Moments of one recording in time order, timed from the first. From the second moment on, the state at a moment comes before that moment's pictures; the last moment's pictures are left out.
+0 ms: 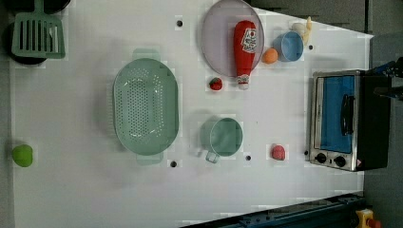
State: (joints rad) arm -0.02 -0.02 0.01 -1.75 0.00 0.21 -0.05
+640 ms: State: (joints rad) arm -0.11 -0.08 0.08 -1.84 0.02 0.14 -0.03
